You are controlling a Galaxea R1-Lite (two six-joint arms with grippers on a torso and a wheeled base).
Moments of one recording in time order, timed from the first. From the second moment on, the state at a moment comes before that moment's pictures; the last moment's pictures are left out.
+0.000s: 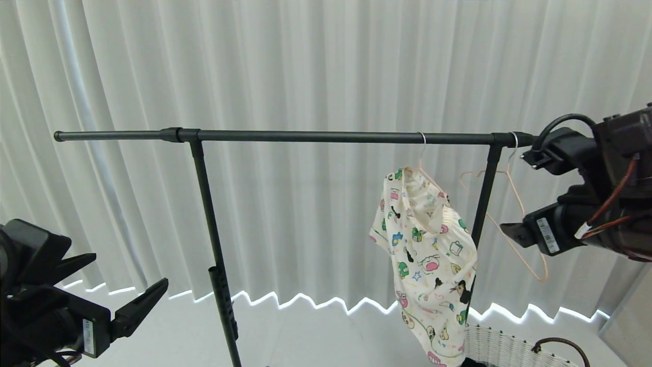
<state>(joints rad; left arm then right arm) -0.13 1.00 -0.32 -0.36 0.02 0.30 0.61 1.42 -1.07 0.26 -0.57 -0.04</state>
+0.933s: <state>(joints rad) 0.11 0.76 0.00 -0.06 0.07 0.28 0.11 1.03 -0.62 0.20 -0.59 -0.24</state>
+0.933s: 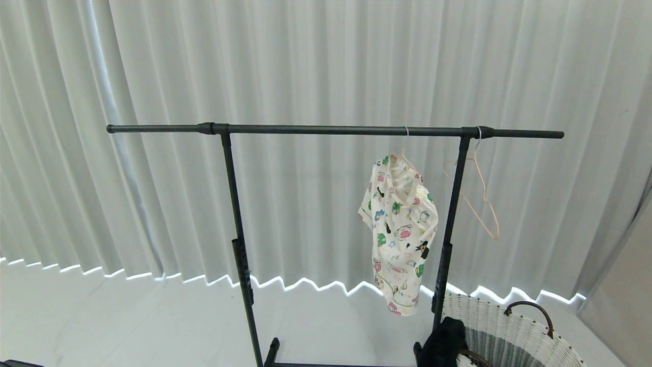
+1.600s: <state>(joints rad) 0.06 0.69 0.00 -0.04 0.13 0.14 0.11 0.98 -0.44 0.08 -0.59 -0.32</state>
